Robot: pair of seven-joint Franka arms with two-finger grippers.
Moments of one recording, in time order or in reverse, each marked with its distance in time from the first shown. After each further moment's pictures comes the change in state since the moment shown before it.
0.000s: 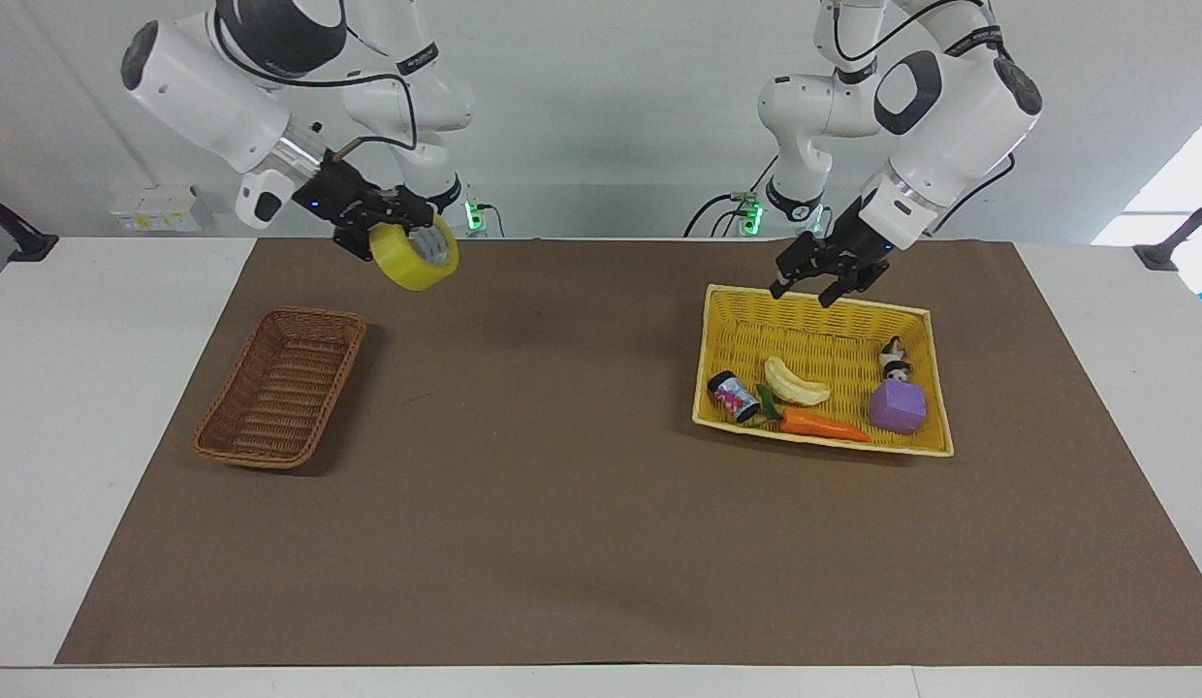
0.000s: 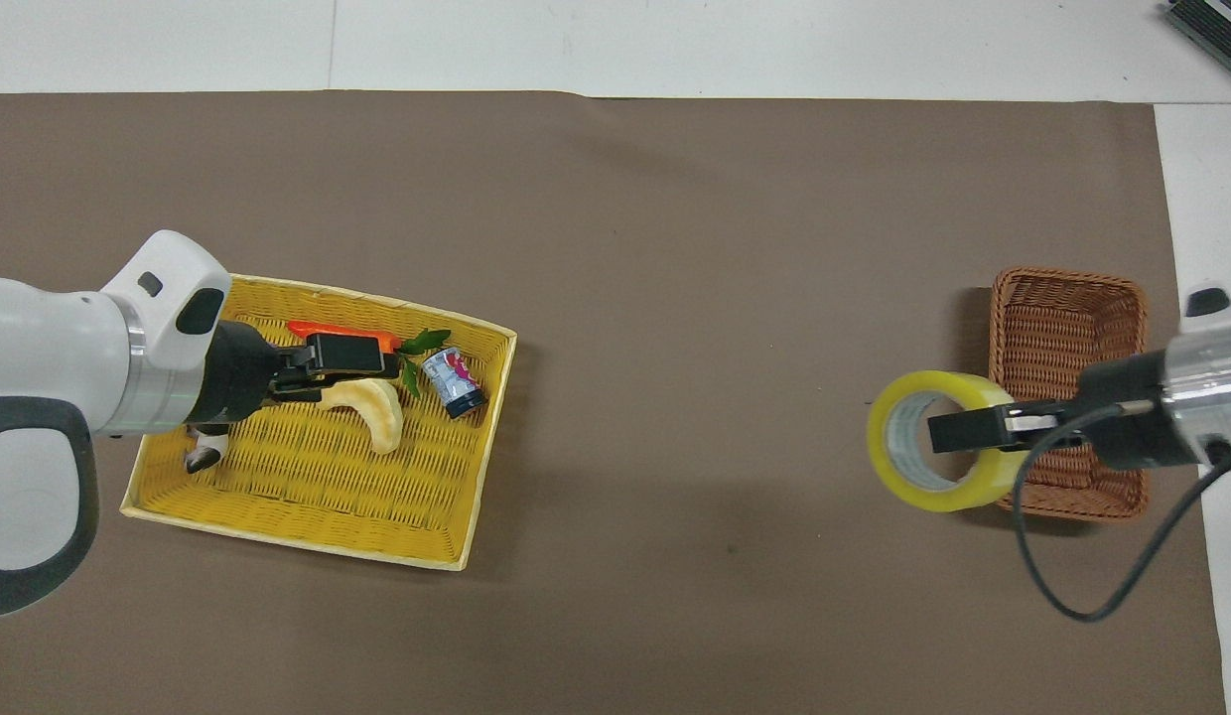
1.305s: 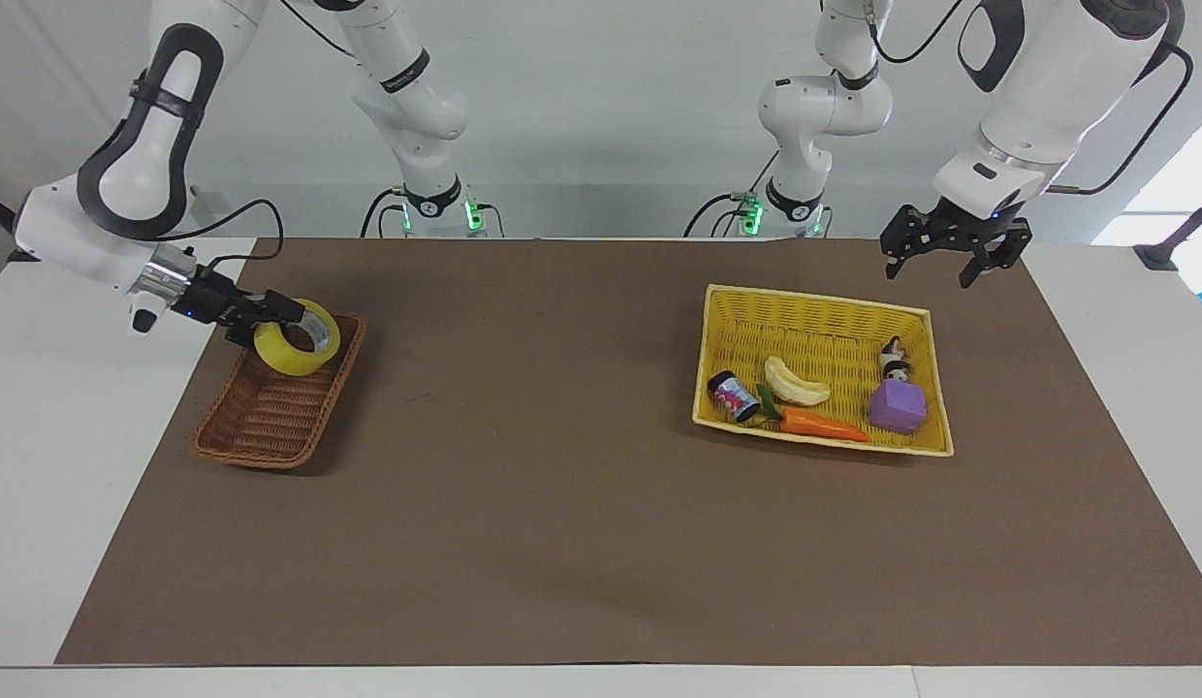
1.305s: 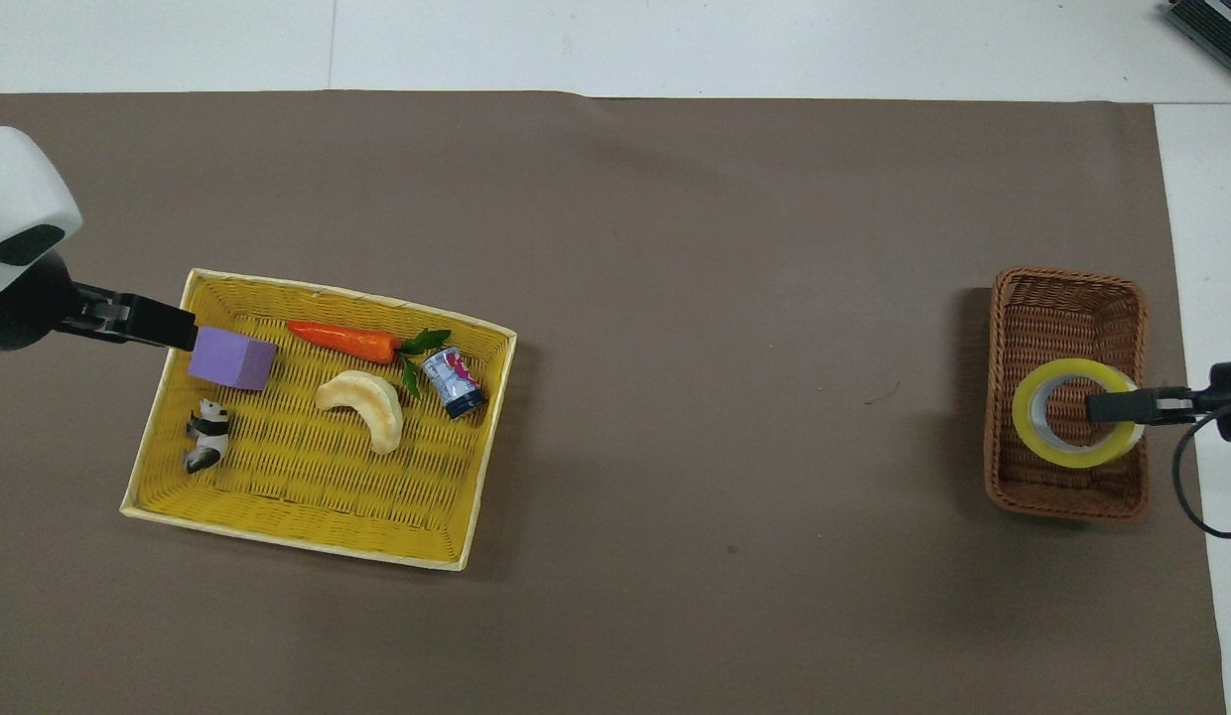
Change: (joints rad) left arm 0.069 0.142 -0.004 0.417 0.375 -0.416 0.217; right arm -0.353 0.402 -0.015 0.008 0.051 0.118 -0.557
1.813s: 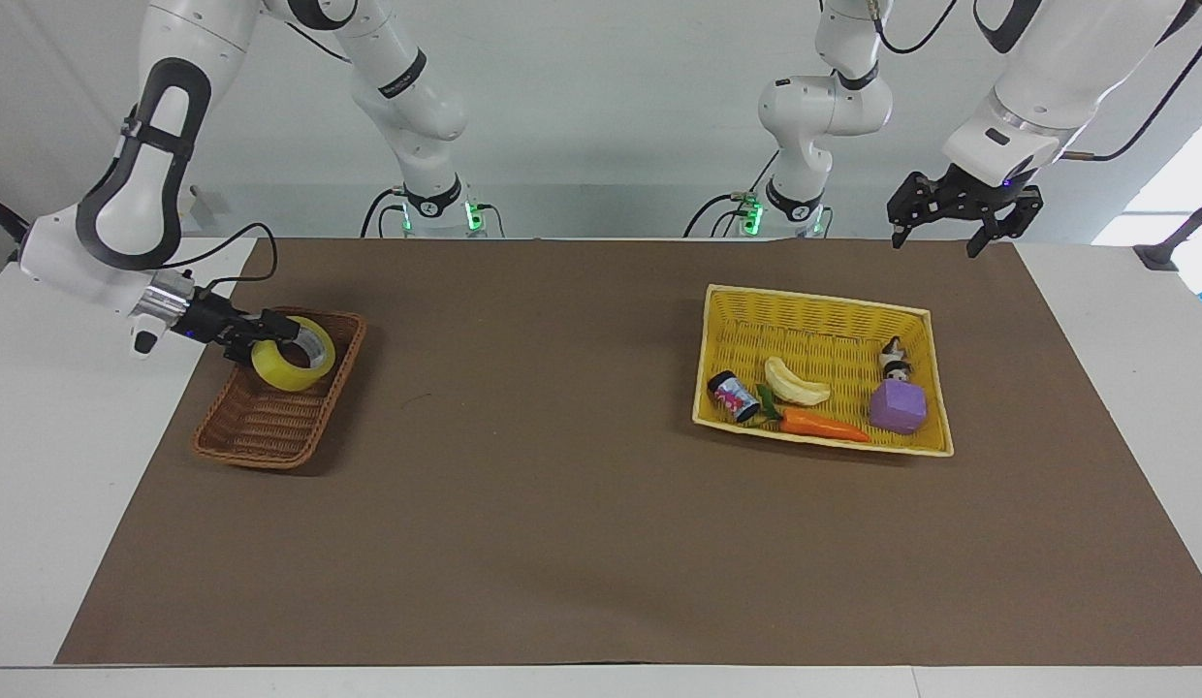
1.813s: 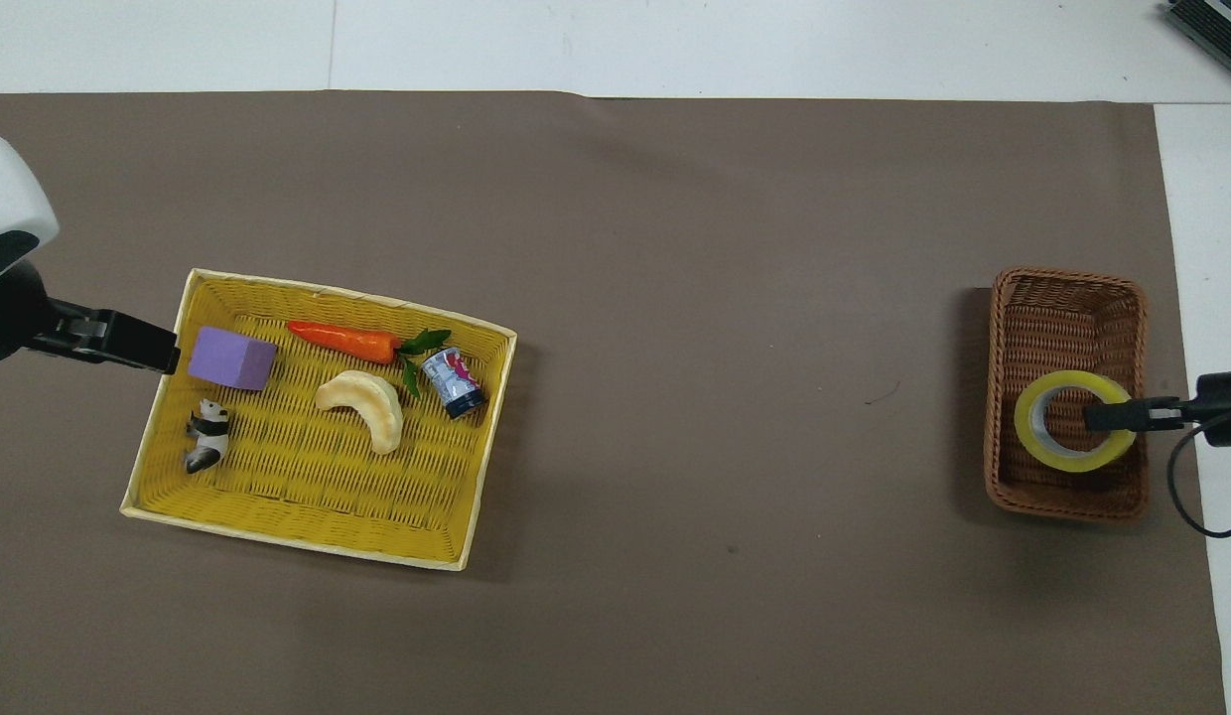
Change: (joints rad) left arm 0.000 -0.002 0.000 0.078 0.000 -0.107 0.003; right arm -0.007 0.066 -0.003 0.029 -0.005 0.025 -0.040
